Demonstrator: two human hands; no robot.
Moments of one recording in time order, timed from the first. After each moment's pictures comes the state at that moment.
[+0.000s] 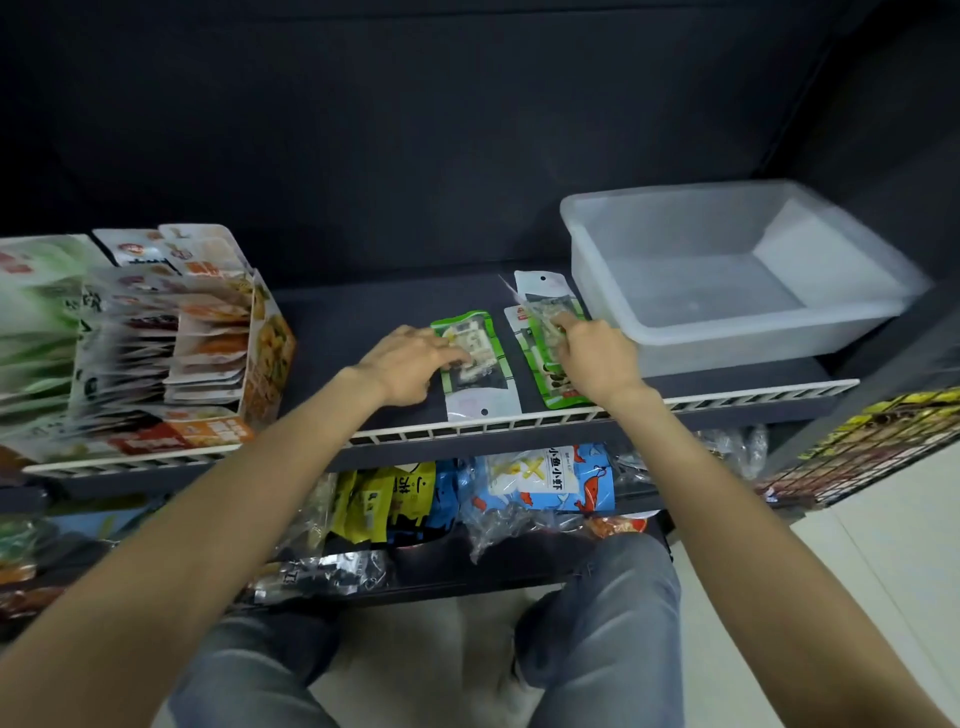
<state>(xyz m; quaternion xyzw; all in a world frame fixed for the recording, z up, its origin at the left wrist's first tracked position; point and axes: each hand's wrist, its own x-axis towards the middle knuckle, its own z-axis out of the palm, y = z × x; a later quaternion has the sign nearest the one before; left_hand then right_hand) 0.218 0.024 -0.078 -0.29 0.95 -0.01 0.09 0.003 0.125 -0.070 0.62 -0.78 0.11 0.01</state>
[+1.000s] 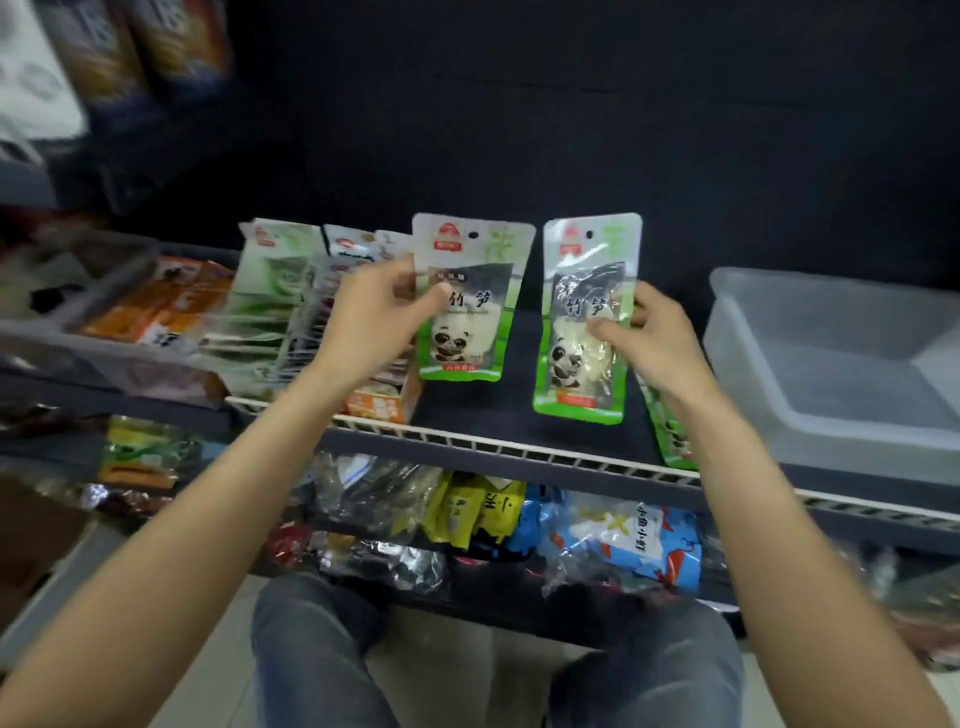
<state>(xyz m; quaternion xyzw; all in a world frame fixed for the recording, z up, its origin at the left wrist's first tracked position) 0.363 0.086 0.036 -0.47 0.72 0.22 -0.45 0.105 0.107 0.020 0.57 -0.61 0.46 -0.32</state>
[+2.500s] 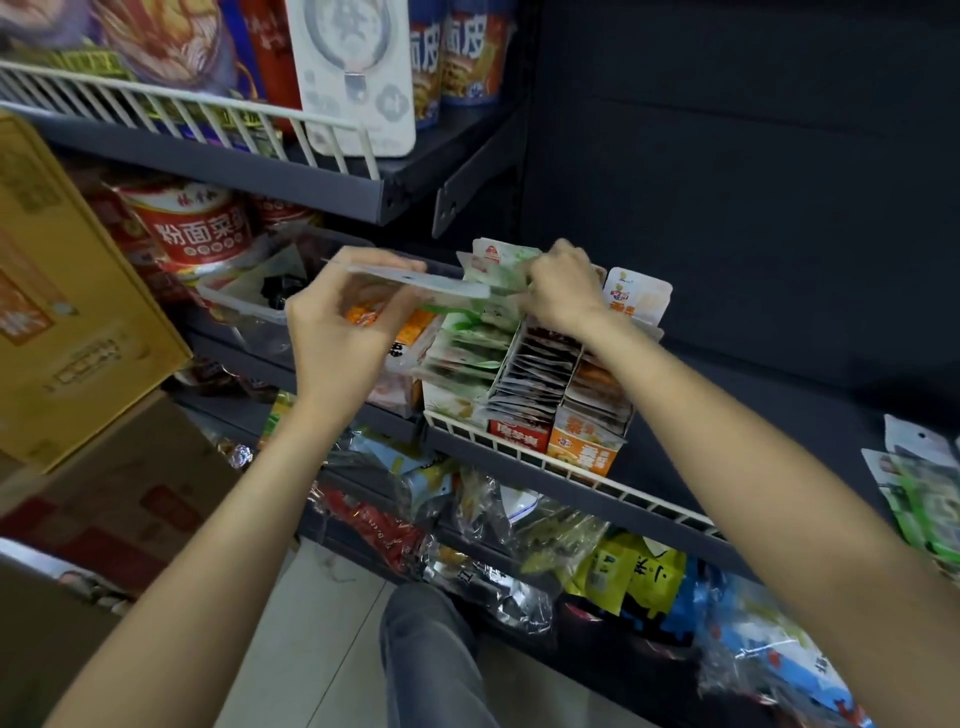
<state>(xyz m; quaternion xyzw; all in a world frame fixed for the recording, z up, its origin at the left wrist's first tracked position) 0.572 0.102 0.039 -0.41 0.62 0.07 -0.66 0.392 -0.046 0.030 0.83 -0.54 0.14 0.00</state>
